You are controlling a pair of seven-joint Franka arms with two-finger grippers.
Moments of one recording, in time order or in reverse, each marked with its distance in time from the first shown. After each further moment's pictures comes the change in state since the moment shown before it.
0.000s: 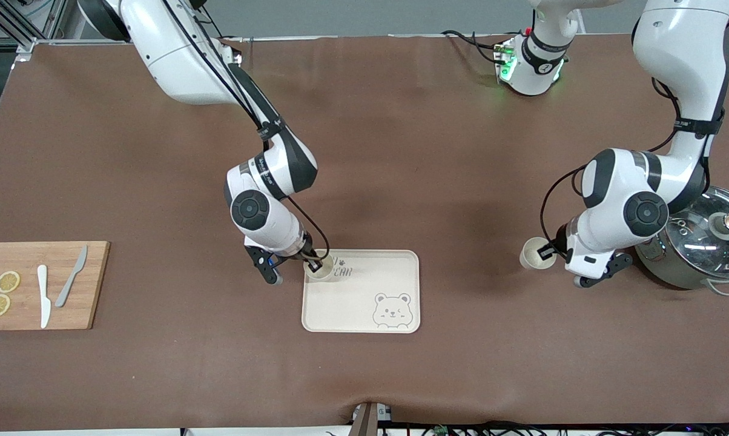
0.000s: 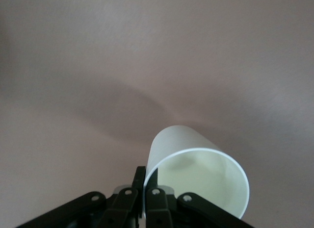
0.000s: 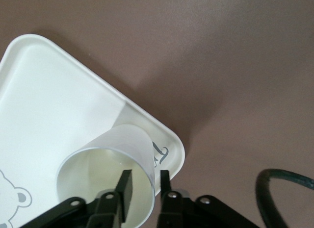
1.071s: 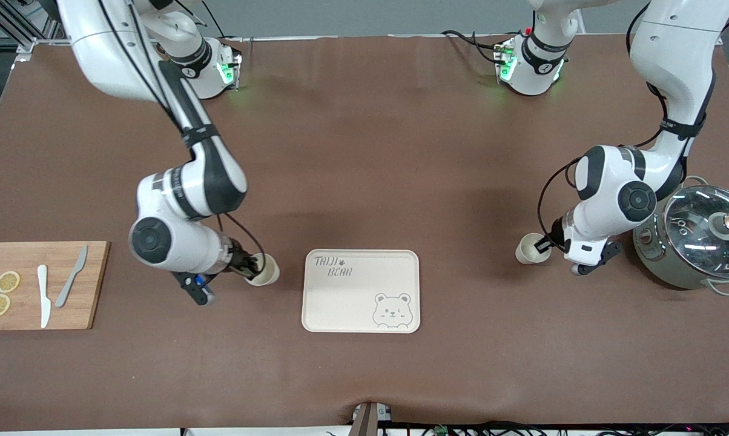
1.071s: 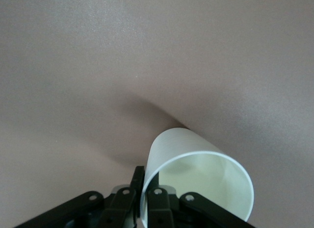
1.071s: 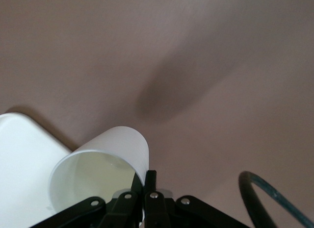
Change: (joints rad) left arm 0.053 0.011 -0.016 -0.167 -0.034 0.253 -0.005; right arm -0.239 -0.083 -0.022 0.072 0.005 -0.361 -0.442
